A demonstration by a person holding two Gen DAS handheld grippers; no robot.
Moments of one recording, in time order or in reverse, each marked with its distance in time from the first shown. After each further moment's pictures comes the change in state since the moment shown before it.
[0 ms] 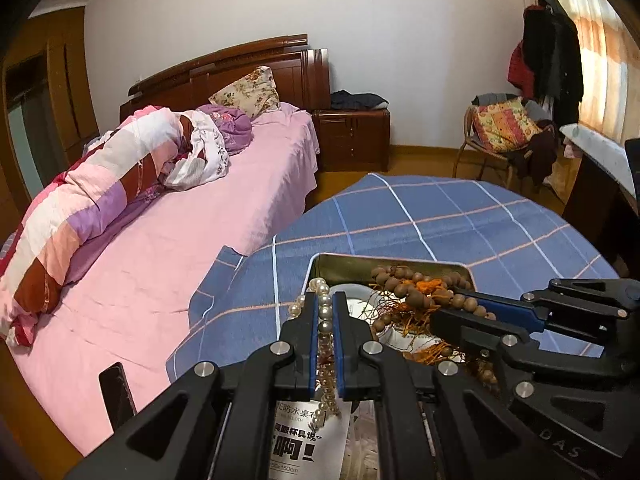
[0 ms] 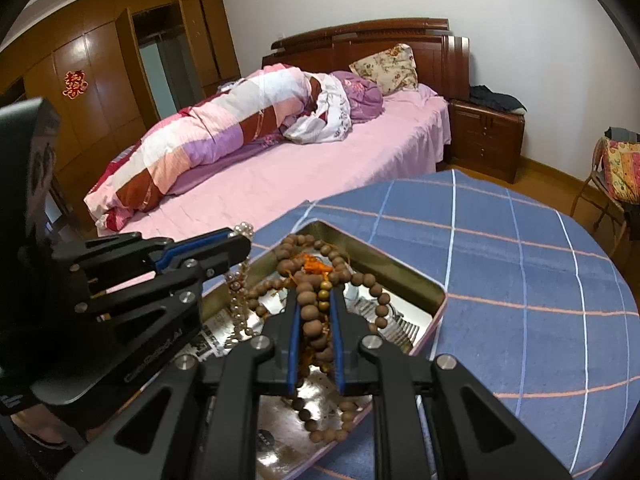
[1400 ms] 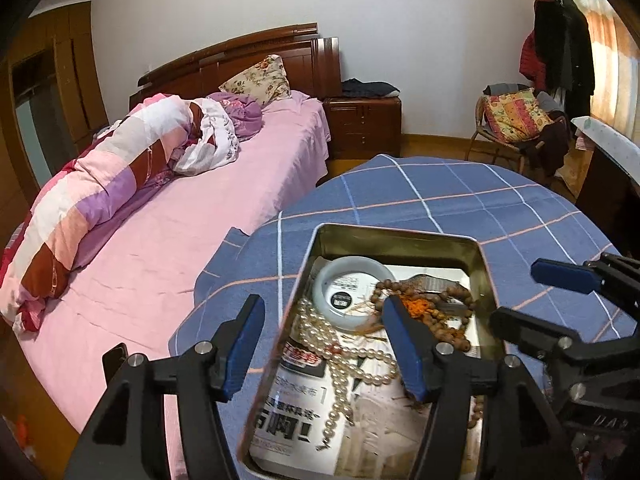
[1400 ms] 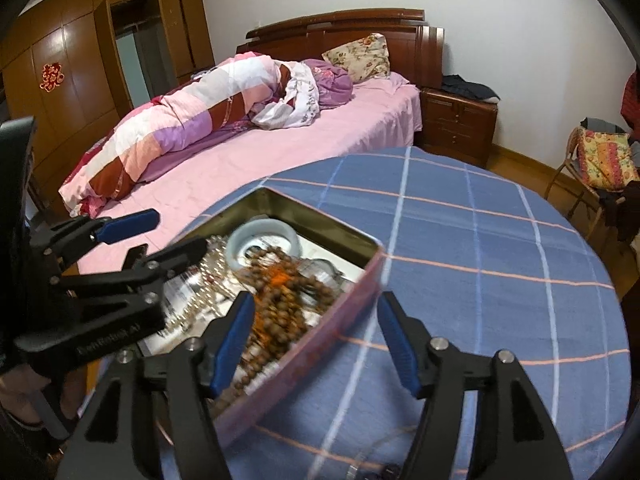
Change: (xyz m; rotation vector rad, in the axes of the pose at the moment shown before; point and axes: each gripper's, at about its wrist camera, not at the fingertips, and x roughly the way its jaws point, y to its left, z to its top) left arm 0.000 -0.007 -0.018 -0.022 0.037 0.040; right arm -0.017 -0.024 -0.022 0.008 0.036 -0.110
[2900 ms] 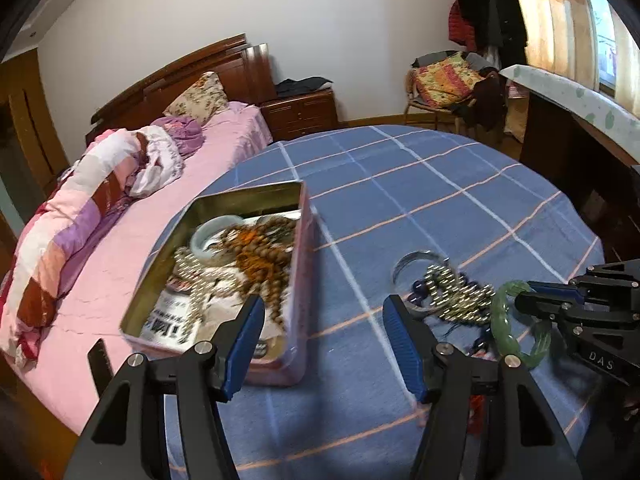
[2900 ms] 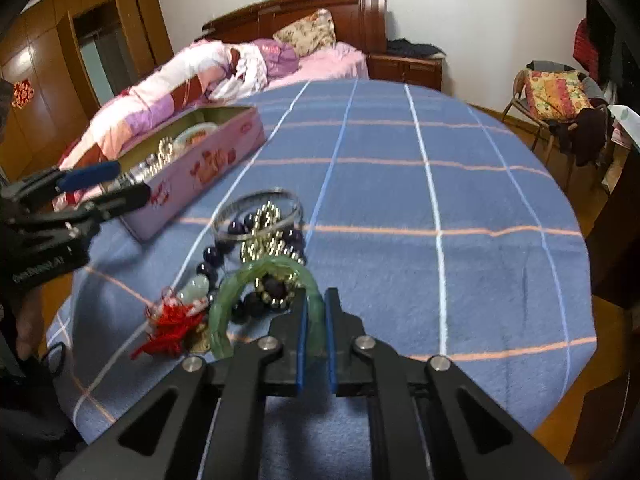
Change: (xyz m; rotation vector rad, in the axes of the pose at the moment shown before) left arm -0.070 -0.124 -0.060 0.199 0.001 -0.111; right arm -0.087 -0.073 -0.131 0.132 0.052 -0.065
